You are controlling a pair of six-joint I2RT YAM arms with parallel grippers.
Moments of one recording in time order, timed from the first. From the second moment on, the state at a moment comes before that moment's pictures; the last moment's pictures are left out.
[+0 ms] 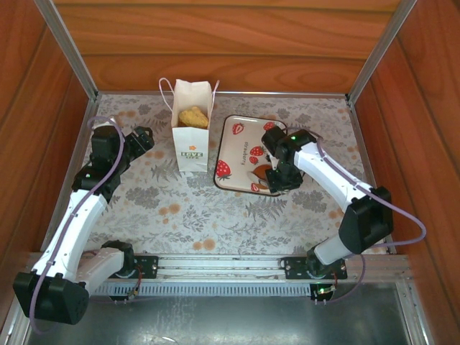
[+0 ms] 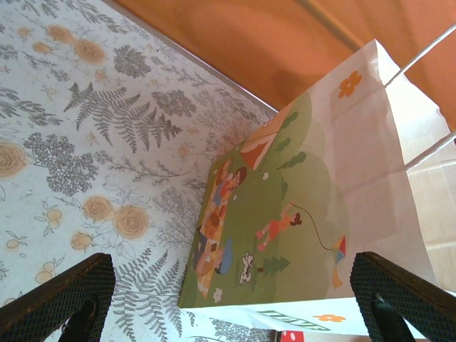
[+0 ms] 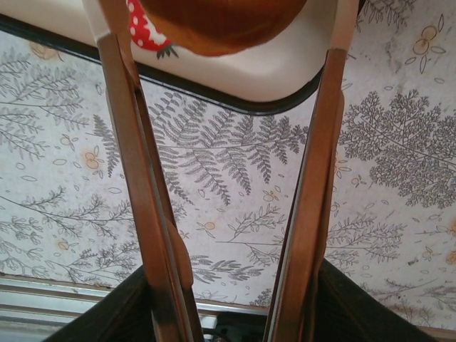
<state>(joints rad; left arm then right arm) -0.16 0.96 0.88 -0.40 0.02 -0.69 0.55 1.53 1.28 -1.34 0.01 0.29</state>
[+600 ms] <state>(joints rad) -0.15 0.96 0.89 -0.41 0.08 -0.67 0.55 1.52 1.35 -1.42 0.00 0.29</state>
